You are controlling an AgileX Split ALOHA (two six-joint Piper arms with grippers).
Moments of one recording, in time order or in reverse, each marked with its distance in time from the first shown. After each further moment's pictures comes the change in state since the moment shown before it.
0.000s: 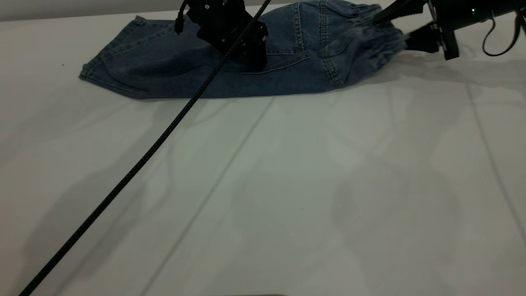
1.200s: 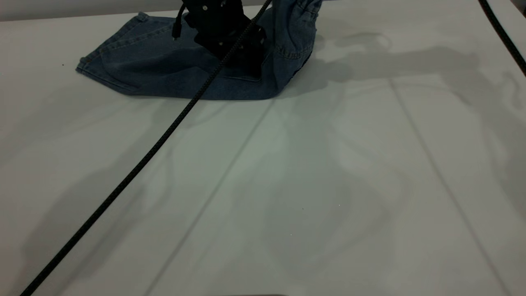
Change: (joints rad) left arm 0.000 -0.017 -0.003 0.010 0.095 -0.024; right arm 0.220 -0.080 -0.310 -0.239 0.128 0.169
